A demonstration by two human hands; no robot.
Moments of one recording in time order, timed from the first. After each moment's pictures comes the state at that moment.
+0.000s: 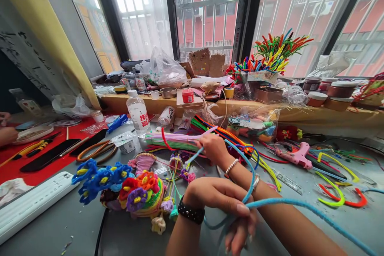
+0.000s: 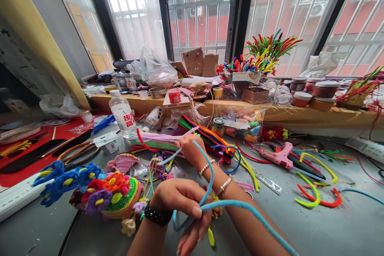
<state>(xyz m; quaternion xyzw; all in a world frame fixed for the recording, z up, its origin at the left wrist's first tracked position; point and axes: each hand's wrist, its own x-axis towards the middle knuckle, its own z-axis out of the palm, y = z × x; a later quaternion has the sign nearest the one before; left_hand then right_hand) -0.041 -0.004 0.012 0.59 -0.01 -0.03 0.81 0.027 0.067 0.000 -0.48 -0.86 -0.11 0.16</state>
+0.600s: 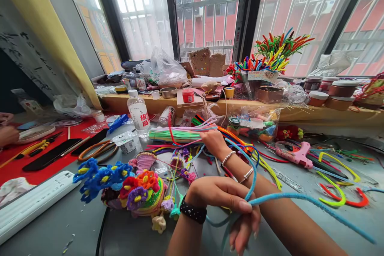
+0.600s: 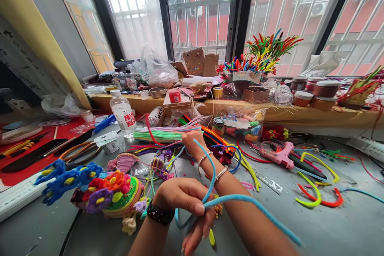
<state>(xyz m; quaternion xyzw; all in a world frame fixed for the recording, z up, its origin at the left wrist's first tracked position) -0.039 -0.003 0.010 0.66 -0.02 0.03 0.75 0.028 0.087 0.003 -0.49 -0.85 -0.11 0.11</state>
